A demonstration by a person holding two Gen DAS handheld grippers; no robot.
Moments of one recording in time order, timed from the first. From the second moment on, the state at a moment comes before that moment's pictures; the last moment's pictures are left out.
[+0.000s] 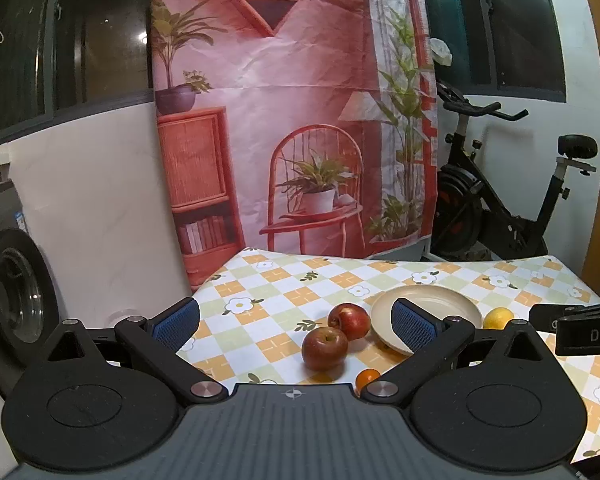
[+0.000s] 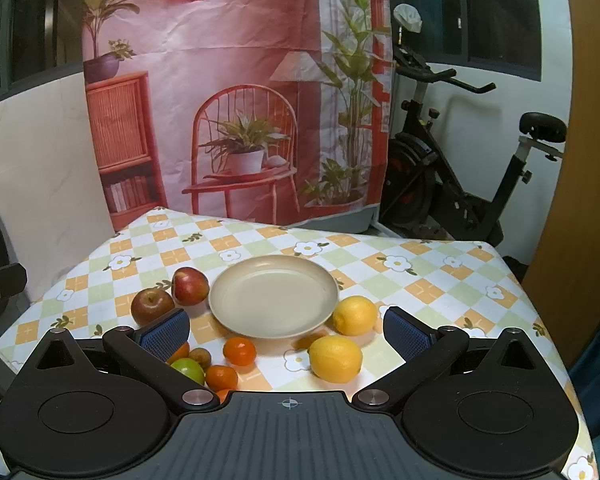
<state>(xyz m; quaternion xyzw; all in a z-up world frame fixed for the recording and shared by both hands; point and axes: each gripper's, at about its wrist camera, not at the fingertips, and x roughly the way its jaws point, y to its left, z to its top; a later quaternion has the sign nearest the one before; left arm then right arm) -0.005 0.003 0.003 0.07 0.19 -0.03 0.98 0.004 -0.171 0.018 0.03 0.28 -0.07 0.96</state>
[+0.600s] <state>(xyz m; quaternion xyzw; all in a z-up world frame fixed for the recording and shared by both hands) -0.002 0.001 0.001 0.07 0.19 -0.03 0.98 0.002 -0.172 0.020 0.02 0.28 -0.07 0.96</state>
